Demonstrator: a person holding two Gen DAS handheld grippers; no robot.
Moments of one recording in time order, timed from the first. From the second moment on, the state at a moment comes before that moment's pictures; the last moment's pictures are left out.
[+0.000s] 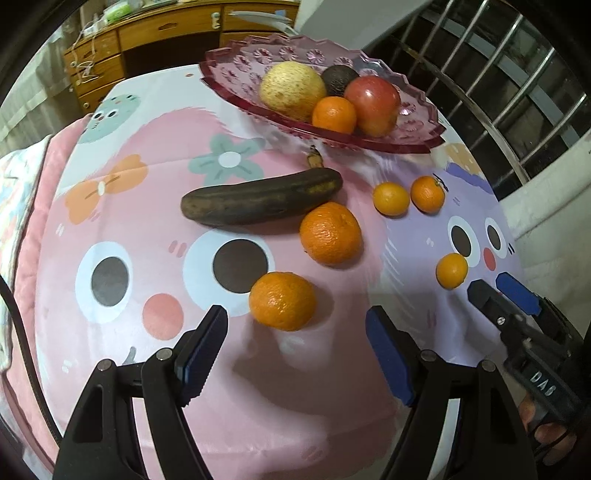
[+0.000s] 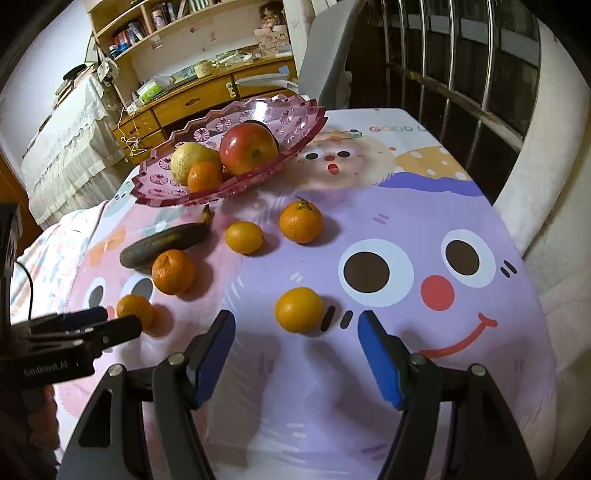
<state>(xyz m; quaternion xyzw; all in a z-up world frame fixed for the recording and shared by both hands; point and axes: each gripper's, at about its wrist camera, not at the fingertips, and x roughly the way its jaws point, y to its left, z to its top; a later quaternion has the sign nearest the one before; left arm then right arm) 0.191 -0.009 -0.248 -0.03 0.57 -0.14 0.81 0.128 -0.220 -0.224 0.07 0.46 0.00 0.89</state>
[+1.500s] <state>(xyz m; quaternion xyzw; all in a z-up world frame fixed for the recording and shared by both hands) 0.242 0.042 -0.200 -0.12 0.50 -0.10 0.85 0.182 -0.166 -0.202 -0.01 0.47 0.10 0.88</state>
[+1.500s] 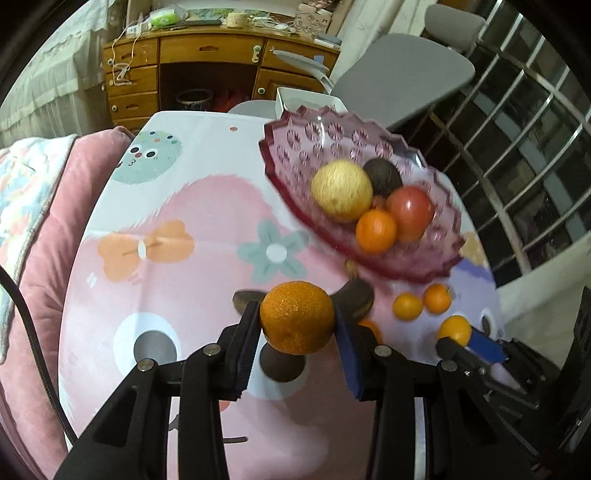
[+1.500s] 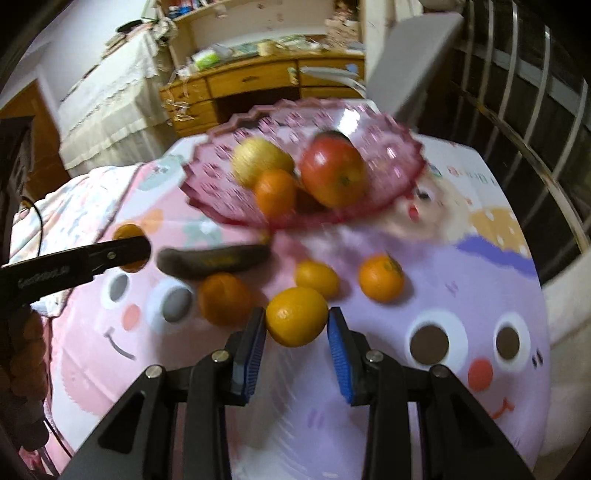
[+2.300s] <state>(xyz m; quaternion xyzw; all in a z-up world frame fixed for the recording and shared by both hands) 0.296 -0.004 -0.185 -0.14 0.45 -0.11 0.87 0.253 -0.187 -0.175 0.04 0.42 0.16 0.89</state>
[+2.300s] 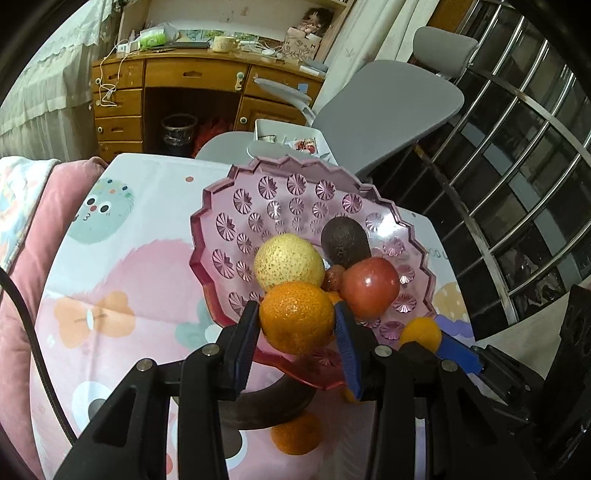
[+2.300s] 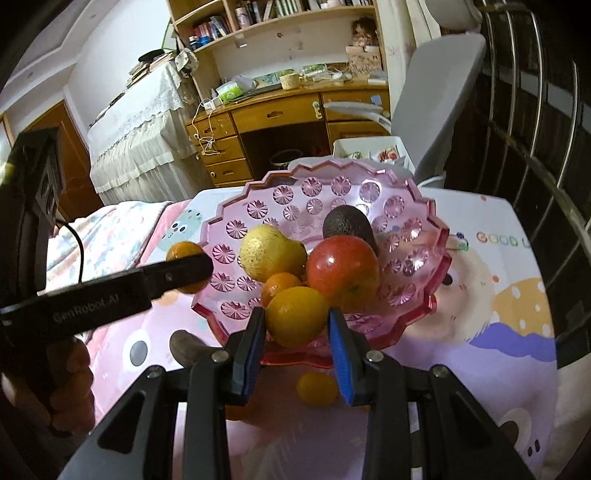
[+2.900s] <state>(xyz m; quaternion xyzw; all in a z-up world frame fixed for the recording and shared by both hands) 0.259 0.003 -0.185 -0.13 0.46 -0.12 0.87 0.229 -0.210 -0.169 0.09 0.42 0.11 0.90</state>
